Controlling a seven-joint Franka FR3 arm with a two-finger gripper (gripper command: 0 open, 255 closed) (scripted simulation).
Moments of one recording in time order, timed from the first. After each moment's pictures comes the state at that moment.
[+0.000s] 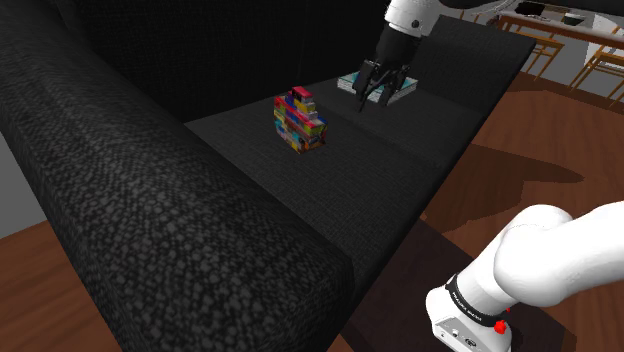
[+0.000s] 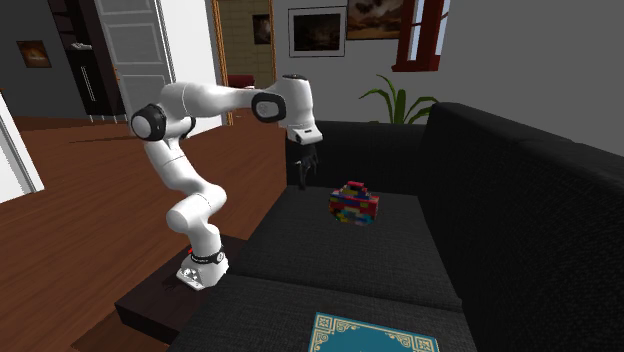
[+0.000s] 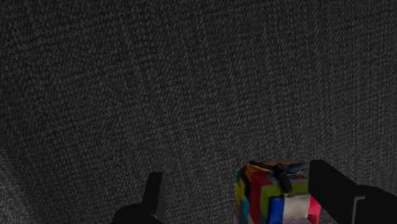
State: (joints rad) arm 0.03 -0.49 0.09 -2.10 0.13 1.70 0.12
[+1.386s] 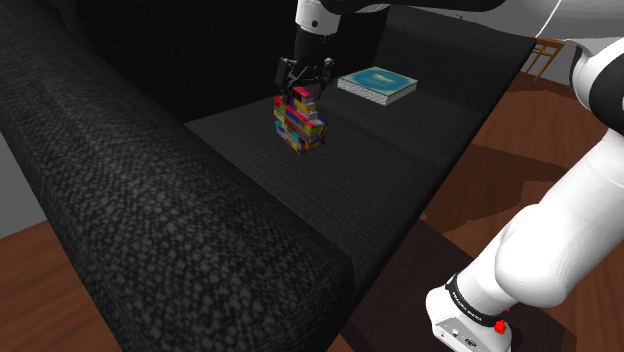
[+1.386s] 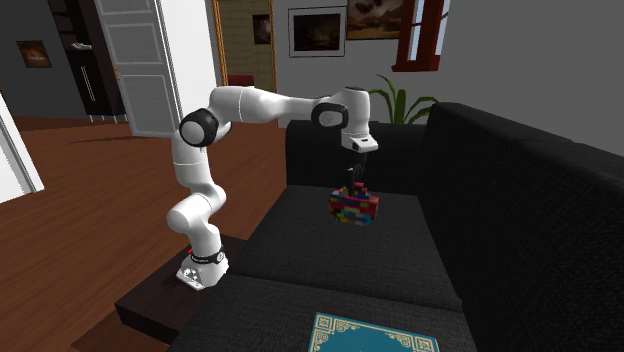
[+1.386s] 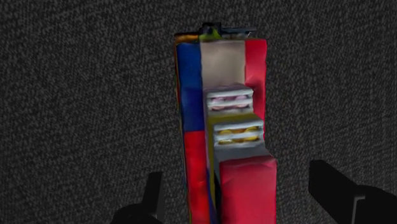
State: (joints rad) arm 0.06 0.03 0.21 -1.65 0.02 1.74 0.34
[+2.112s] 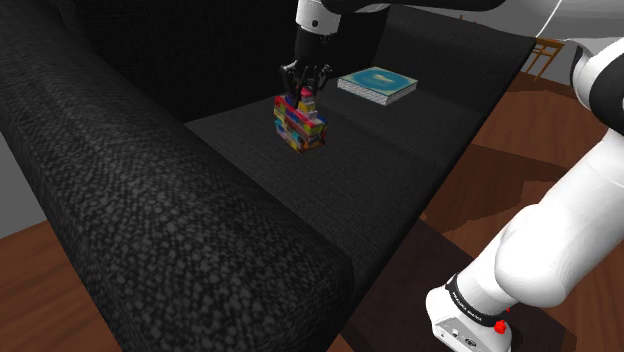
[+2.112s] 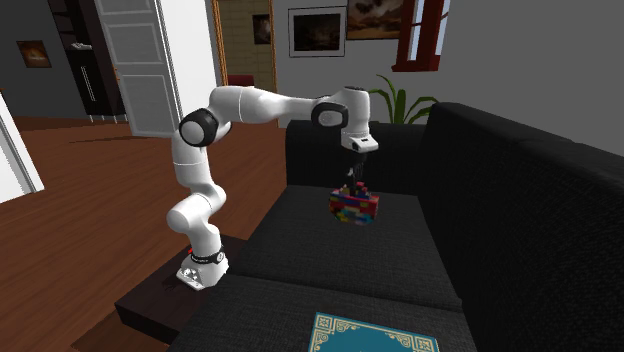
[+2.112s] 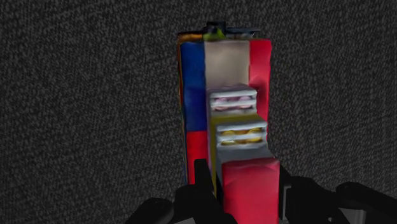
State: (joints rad) arm 0.06 0.03 0.21 -1.65 0.02 1.74 0.34
